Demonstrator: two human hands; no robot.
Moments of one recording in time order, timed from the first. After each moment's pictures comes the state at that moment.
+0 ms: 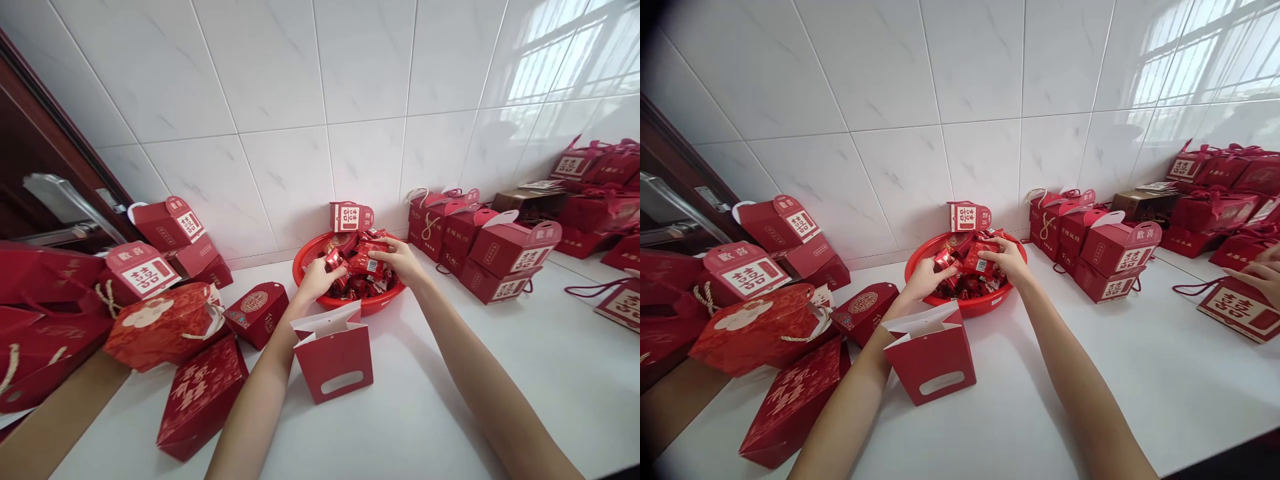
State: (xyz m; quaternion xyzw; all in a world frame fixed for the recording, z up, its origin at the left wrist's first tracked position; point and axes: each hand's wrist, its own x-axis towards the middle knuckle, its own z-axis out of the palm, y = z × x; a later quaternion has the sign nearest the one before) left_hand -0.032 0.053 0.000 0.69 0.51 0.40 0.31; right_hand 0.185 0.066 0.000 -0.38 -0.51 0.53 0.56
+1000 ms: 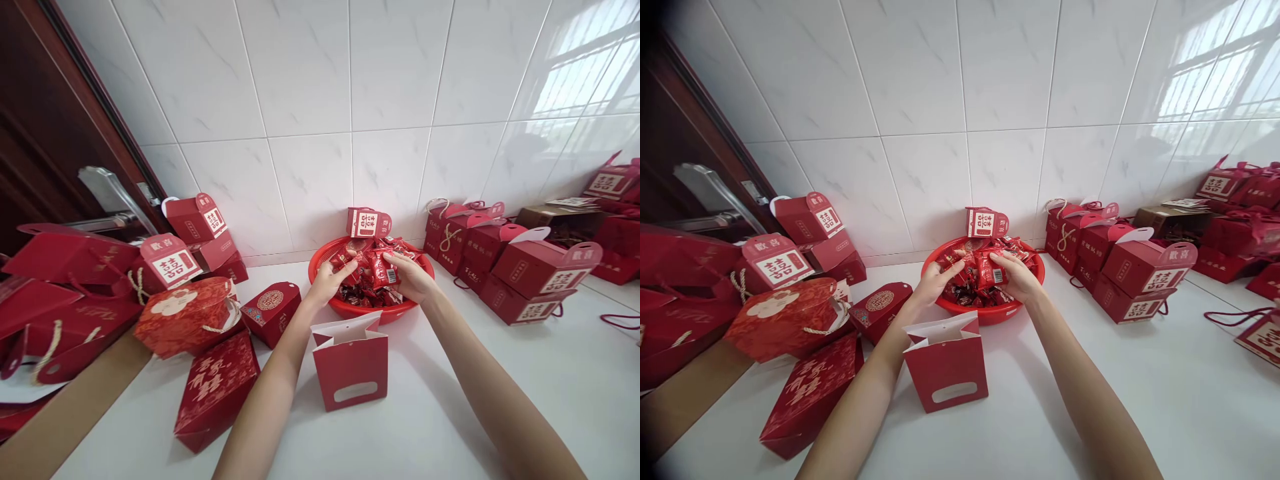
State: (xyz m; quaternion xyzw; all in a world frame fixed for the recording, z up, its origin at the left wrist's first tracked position) left_hand -0.034 0.044 0.000 0.59 0.34 0.56 0.48; right_hand 0.165 0.055 0.004 -0.28 -0.42 0.70 0.50
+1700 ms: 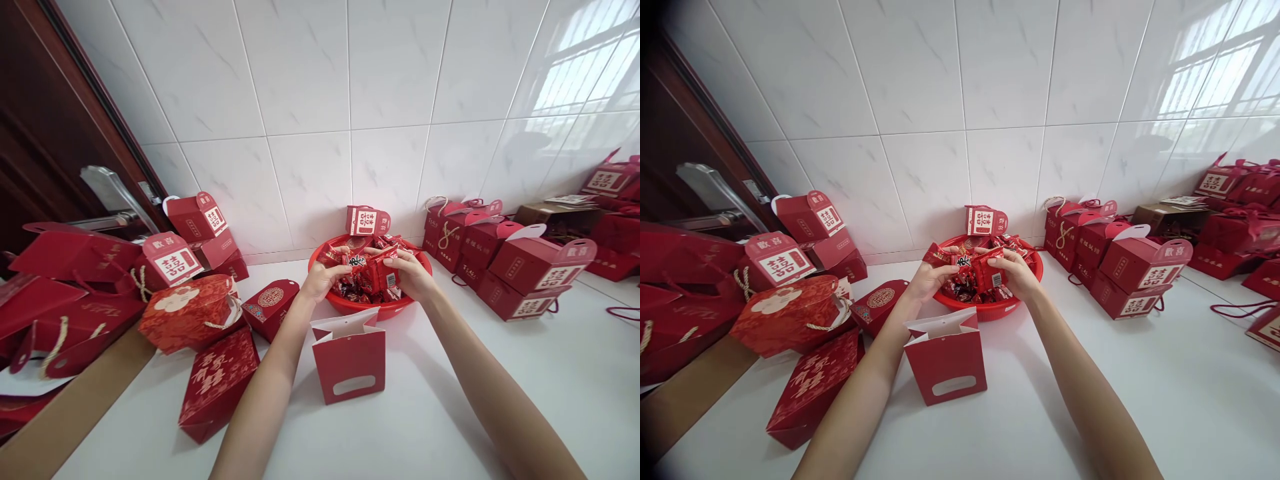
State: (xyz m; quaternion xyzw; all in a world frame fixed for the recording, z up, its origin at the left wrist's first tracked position) left_hand -0.043 0.040 0.008 0.50 0.32 0.56 0.58; right_hand 0.169 0.043 0.012 -0.24 -0.52 0.64 0.50
